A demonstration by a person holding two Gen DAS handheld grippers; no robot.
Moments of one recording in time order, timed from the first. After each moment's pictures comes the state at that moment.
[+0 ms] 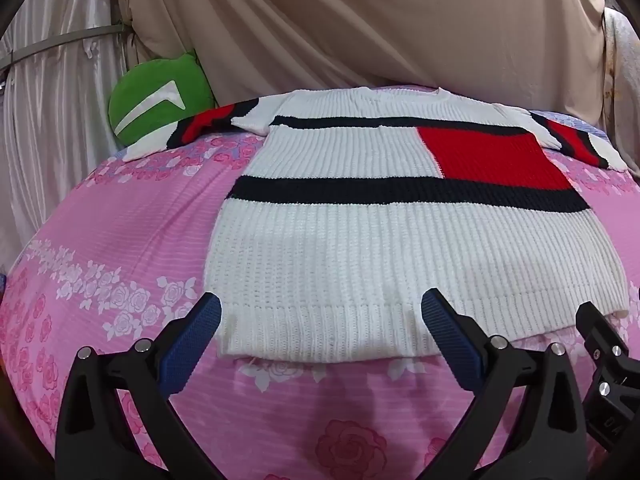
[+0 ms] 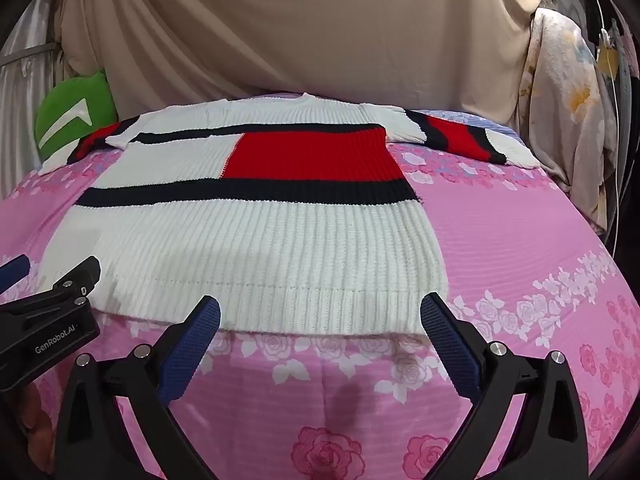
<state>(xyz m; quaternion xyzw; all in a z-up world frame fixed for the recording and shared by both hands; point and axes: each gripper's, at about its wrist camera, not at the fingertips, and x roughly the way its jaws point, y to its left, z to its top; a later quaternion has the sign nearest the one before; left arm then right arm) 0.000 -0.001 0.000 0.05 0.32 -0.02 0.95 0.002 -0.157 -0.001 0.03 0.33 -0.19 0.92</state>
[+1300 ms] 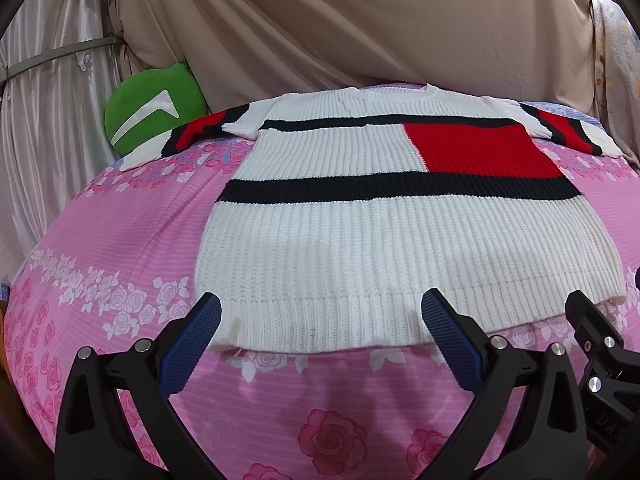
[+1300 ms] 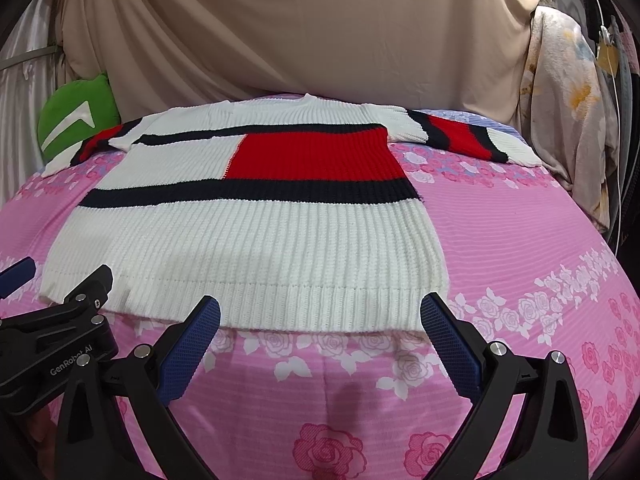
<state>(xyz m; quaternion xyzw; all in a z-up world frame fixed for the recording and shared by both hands) -0.011 -0.017 0.002 0.08 0.31 -0.02 0.95 -0.002 -0.158 0.002 0.04 0.33 -0.19 0.92</state>
